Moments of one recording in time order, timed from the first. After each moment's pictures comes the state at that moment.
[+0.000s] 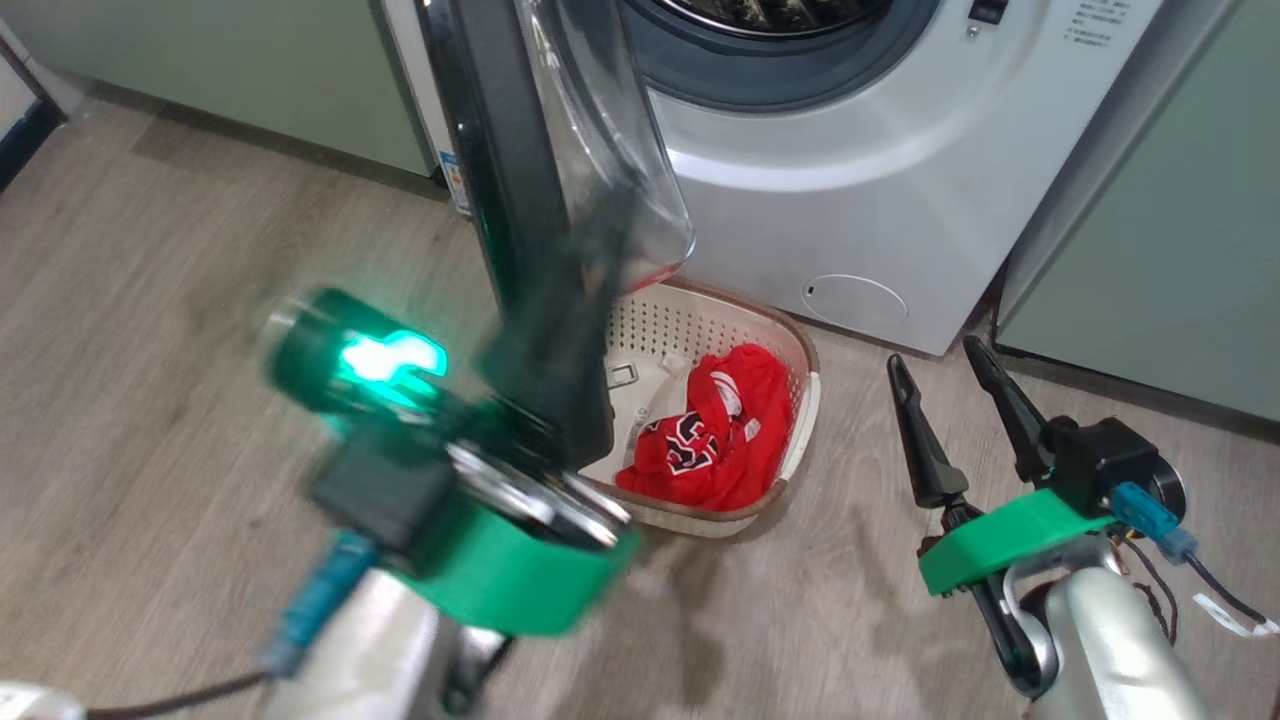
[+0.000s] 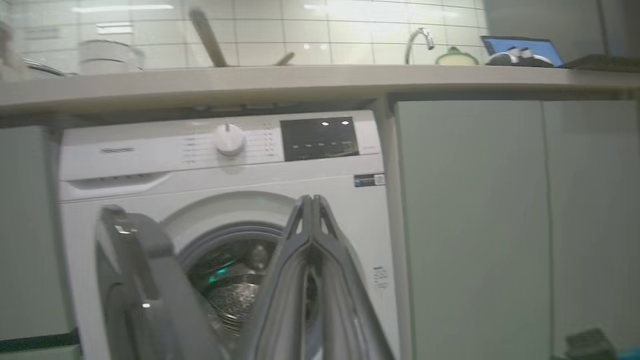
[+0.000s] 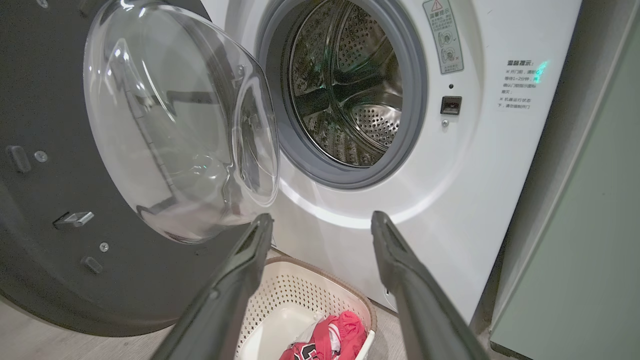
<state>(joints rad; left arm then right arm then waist) -0.31 0.06 -0.42 -0.36 -0.17 -0.01 -0.19 -0.16 -0.06 0.08 0.24 0.15 0.13 -0.24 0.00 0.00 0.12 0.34</state>
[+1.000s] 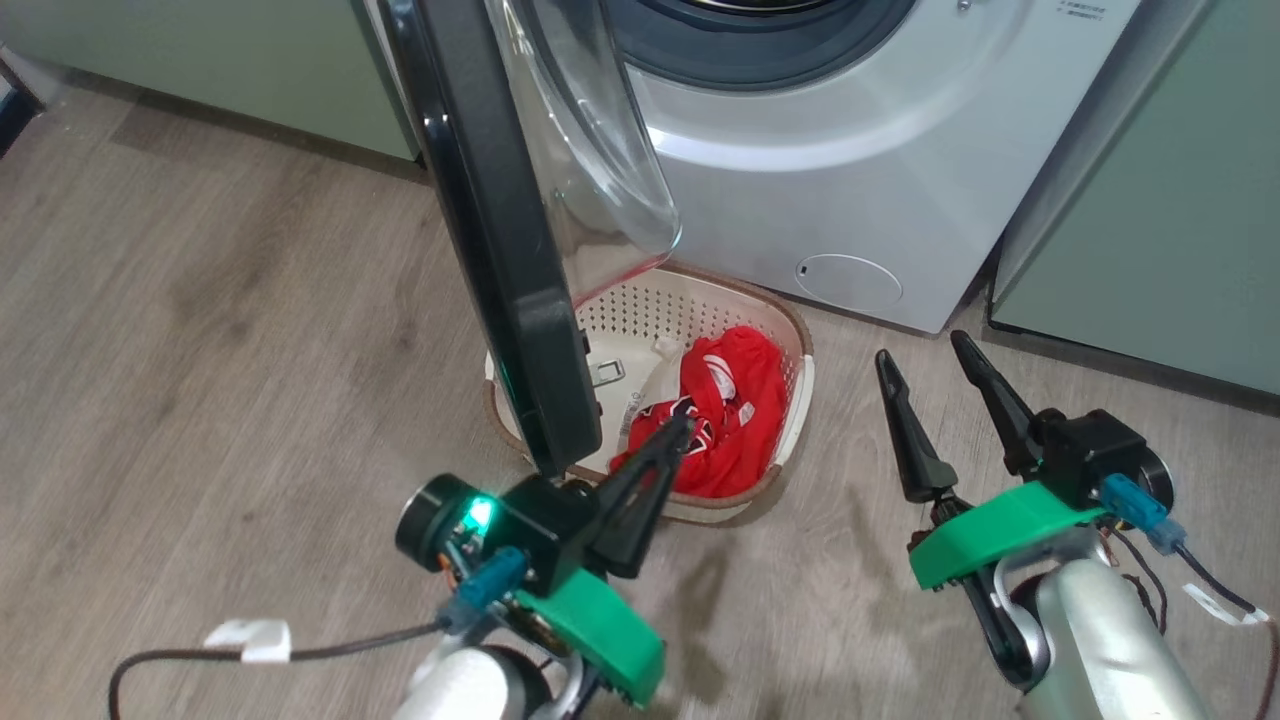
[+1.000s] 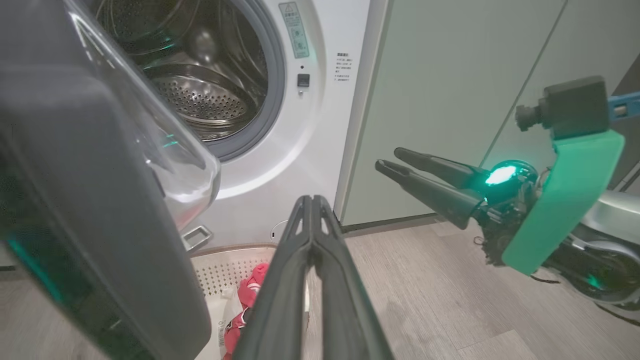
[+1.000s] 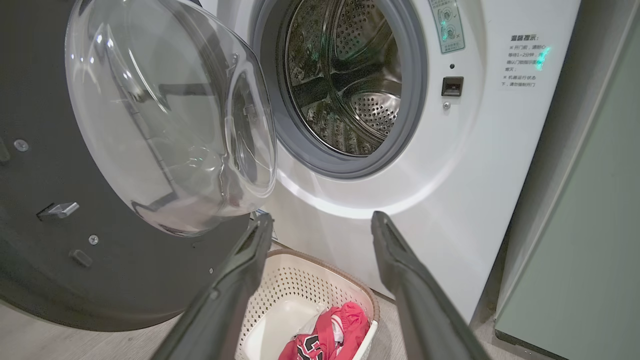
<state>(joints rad) -0.14 0.10 -0.59 -0.09 -0.25 0.03 -0.05 -0.18 -0.06 0.10 0.26 0.16 0.13 -0.24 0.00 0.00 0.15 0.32</state>
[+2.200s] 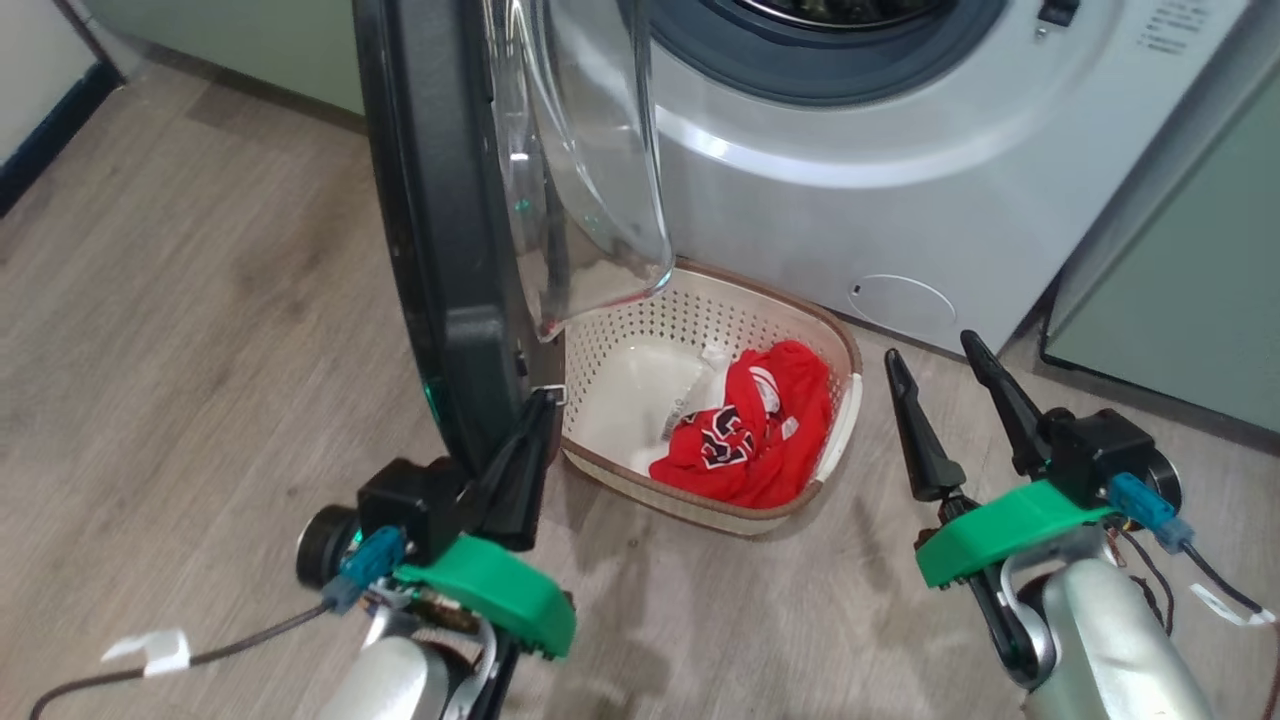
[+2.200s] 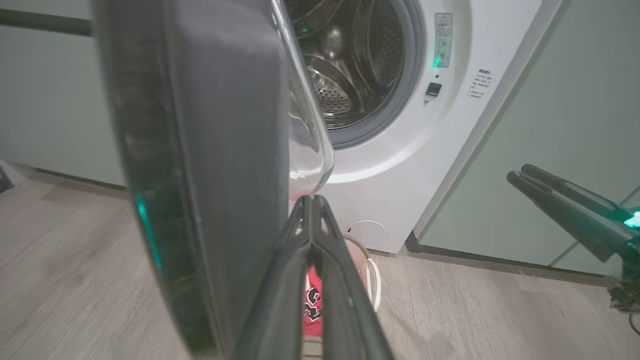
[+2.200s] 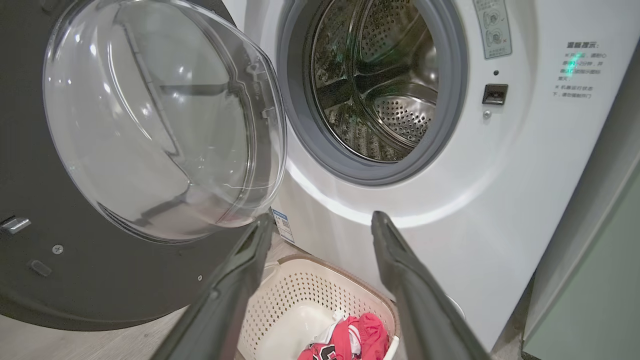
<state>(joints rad) -0.12 0.11 -0.45 -0.01 -0.35 0.13 -0.11 -0.18 -0.06 0.09 0.26 0.16 0.13 -0.24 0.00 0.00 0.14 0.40</state>
